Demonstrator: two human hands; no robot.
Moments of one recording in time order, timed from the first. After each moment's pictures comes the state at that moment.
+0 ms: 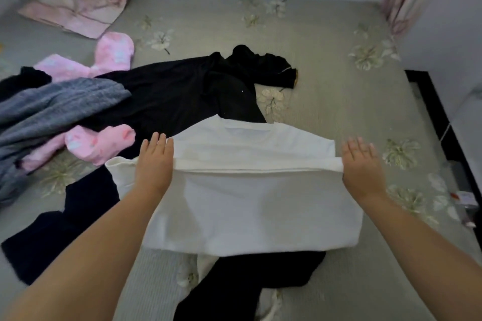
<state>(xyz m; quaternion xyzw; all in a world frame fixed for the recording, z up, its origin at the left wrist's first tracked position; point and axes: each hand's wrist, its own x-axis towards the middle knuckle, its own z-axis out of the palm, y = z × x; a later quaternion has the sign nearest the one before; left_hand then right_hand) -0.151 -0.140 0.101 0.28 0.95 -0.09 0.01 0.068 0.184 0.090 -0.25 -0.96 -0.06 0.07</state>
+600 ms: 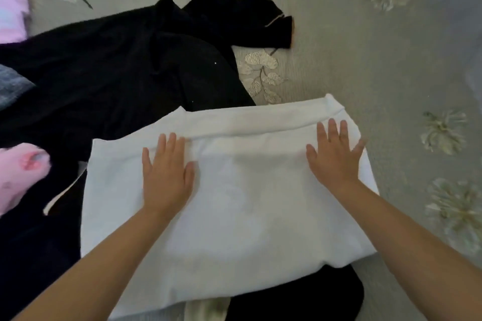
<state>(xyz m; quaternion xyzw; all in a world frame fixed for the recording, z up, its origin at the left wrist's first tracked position) -0.208 -0.042 -0.036 0.32 0.94 0.07 0.10 -0.050 0.208 -0.055 -0.41 -0.90 0.03 -0.15</state>
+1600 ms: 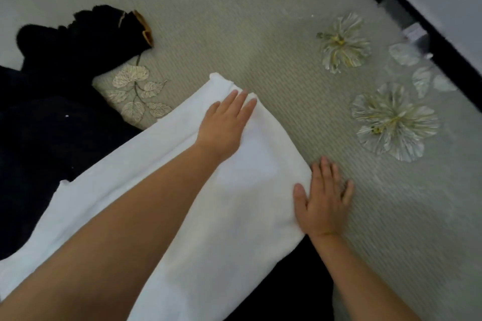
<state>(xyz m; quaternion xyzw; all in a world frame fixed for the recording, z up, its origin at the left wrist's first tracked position) -0.112 0.223 -0.060 0.70 0.69 -0.06 0.15 0.098 0.158 -0.099 -0.66 -0.73 0.16 0.03</state>
